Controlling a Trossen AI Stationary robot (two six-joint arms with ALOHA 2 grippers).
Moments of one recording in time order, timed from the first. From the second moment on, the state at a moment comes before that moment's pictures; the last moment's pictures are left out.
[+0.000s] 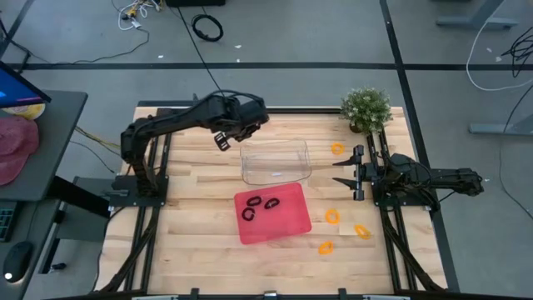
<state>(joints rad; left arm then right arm) 0.23 1.82 1.92 -1.27 -0.30 -1.81 -0.03 0.01 0.02 0.02 0.00 -0.25</state>
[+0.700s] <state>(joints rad) 0.16 1.87 1.92 -1.27 -0.24 -1.87 -0.03 0.01 0.02 0.02 0.00 -0.25</state>
